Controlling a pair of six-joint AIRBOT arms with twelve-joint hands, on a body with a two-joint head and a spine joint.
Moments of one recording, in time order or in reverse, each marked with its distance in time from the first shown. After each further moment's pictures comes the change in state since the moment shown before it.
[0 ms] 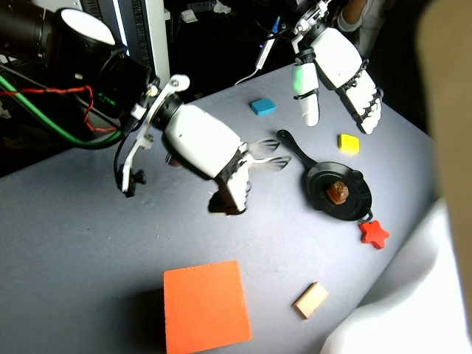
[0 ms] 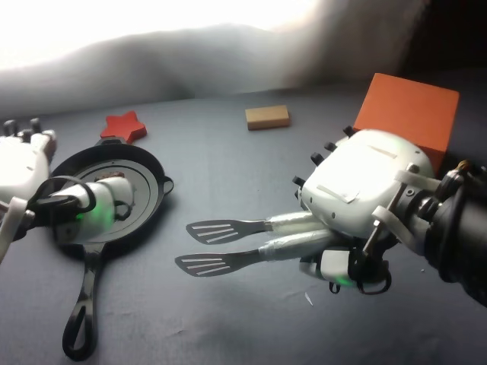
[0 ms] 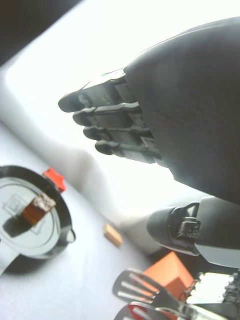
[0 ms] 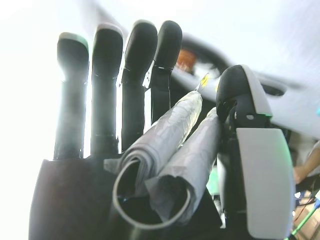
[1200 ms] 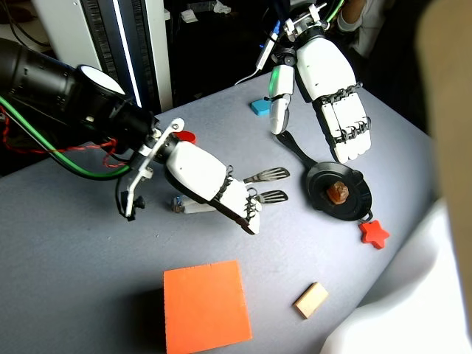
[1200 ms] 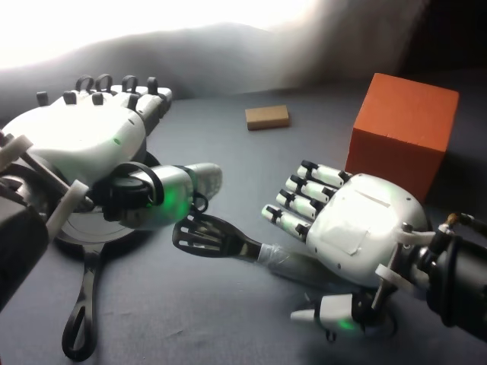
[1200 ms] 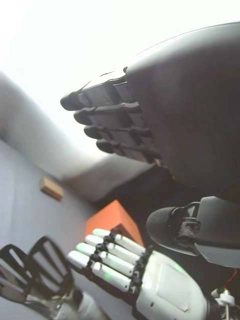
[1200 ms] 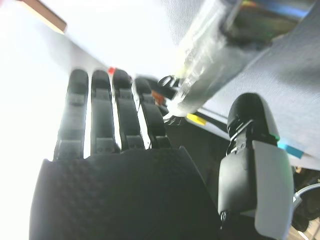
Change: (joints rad) left arm -0.031 0.001 0.027 0.219 0.367 0.023; right arm -0.167 -0.039 0.038 -0.289 0.017 0.146
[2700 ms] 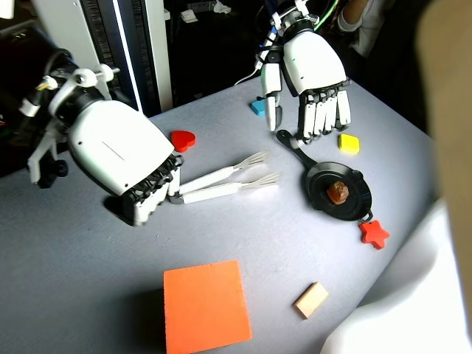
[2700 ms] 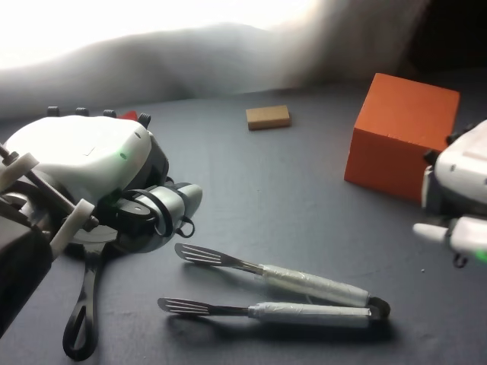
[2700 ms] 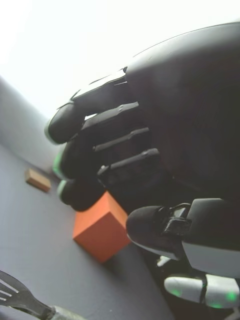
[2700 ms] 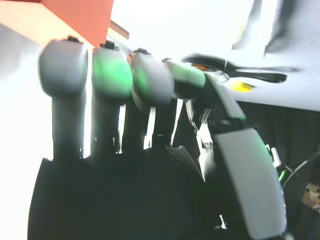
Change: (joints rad) left arm 0.013 0.000 -0.032 0.010 -0.039 -0.005; right arm 0.263 0.521 -0.229 0.666 0.219 -0.306
